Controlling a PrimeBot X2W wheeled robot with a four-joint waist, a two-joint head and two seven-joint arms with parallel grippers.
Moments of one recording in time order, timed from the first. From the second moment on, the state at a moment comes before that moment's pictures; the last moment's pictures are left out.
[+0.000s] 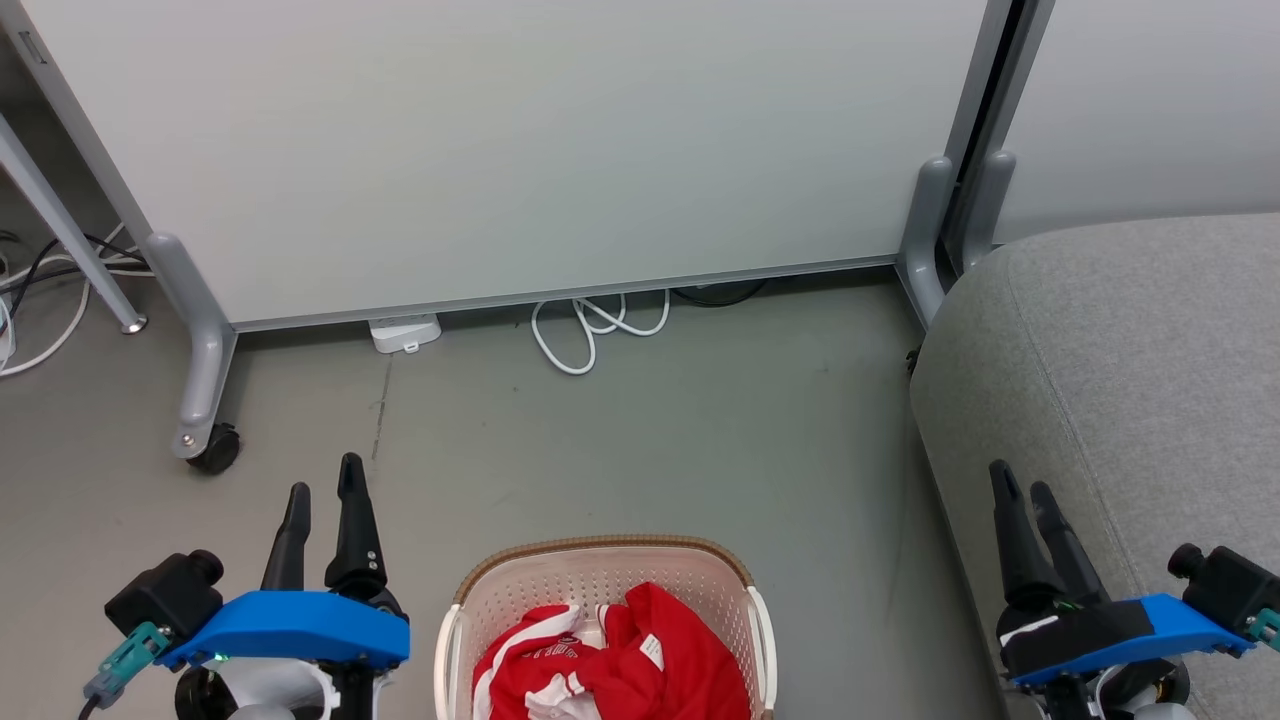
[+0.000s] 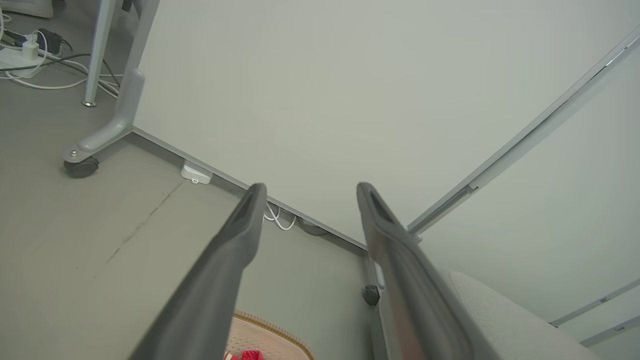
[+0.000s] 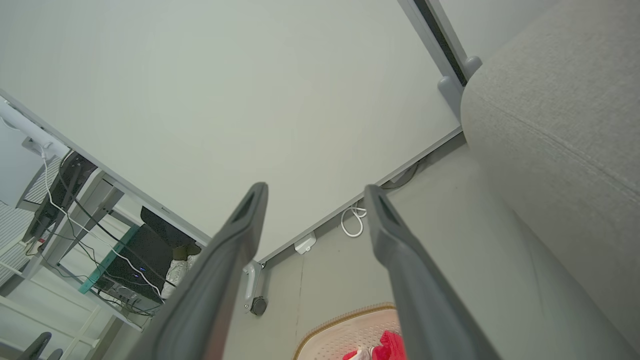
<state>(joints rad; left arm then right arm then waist) -0.07 0.07 -0.06 0.19 -0.74 0.00 -0.08 -0.07 -0.04 -0.02 0.22 0.76 0.13 -0.08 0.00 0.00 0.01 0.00</state>
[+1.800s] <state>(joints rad) -0.07 0.07 -0.16 0.22 -0.24 -0.01 -0.22 -0.06 -0.05 0.06 0.24 0.21 0.13 -0.22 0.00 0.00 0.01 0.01</state>
